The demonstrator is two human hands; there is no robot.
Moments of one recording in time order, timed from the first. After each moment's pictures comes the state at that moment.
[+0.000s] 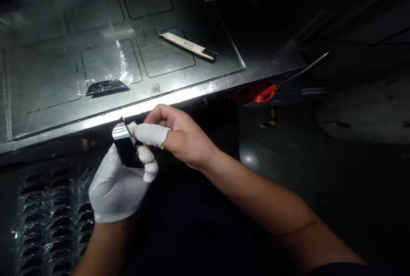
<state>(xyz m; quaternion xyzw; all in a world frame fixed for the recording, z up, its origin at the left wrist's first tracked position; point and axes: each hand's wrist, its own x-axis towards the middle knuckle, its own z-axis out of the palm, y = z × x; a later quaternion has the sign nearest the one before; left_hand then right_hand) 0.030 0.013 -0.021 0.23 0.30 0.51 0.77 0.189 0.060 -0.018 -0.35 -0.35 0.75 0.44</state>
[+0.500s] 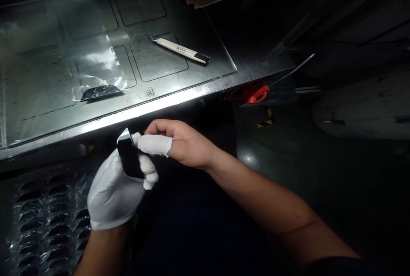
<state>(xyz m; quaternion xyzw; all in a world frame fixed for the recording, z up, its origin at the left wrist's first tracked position) 0.026 0.006 -0.026 0.27 0.32 0.47 0.77 0.207 0.057 -0.025 -0.33 -0.41 0.77 0.37</state>
